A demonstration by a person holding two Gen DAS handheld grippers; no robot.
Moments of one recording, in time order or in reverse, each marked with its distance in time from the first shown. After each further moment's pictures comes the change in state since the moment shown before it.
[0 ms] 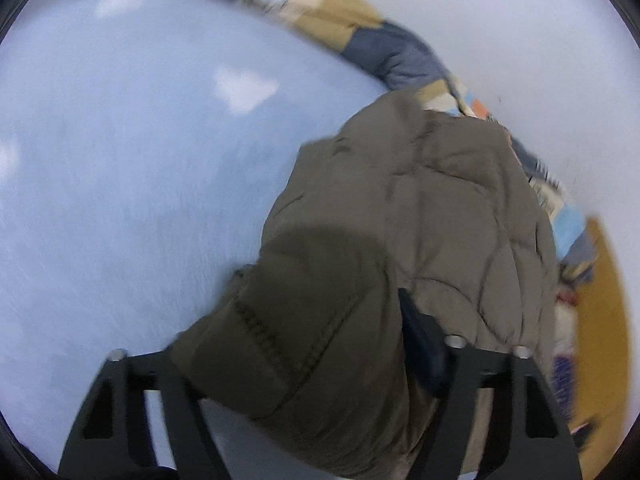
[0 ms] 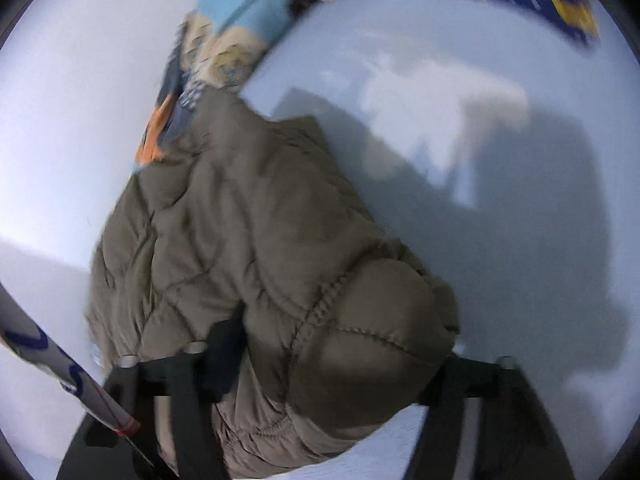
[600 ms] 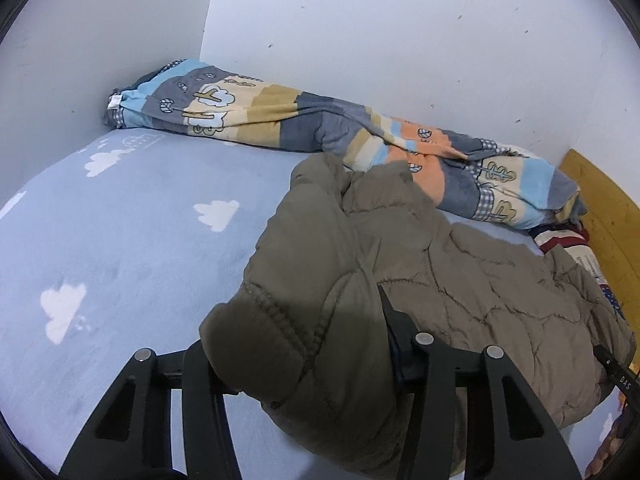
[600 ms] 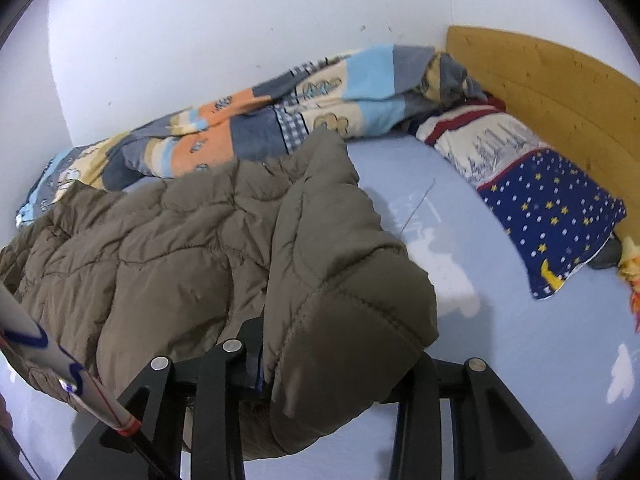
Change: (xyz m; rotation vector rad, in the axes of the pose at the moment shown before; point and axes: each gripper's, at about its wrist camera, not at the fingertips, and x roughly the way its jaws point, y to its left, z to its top) left arm -0.115 -0.053 -0.031 0.310 -0.243 0.028; right arm -0.102 0.087 -0.035 -0.582 -0.234 -0.200
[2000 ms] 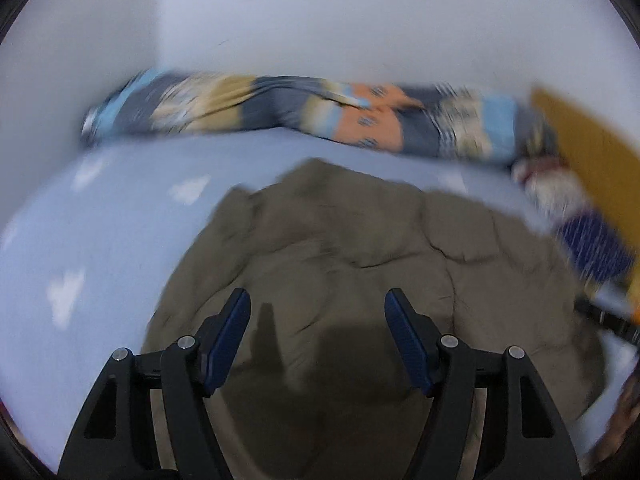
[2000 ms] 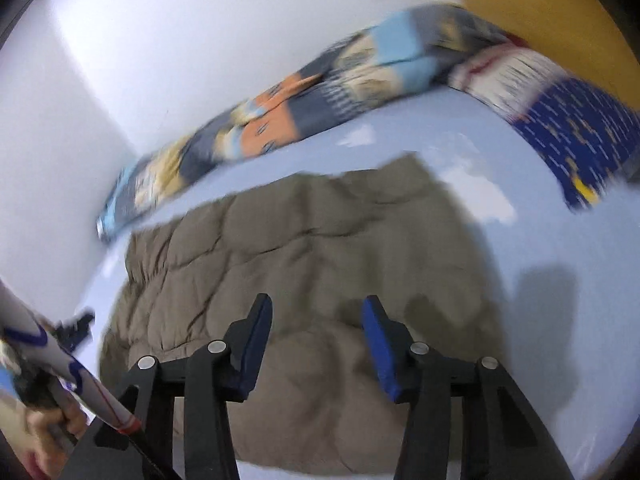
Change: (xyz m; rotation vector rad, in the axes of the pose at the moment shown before) left arm -0.013 -0.081 -0.060 0.276 0.073 0.020; right arm -0.038 0.005 -0.038 0.077 0.109 0.290
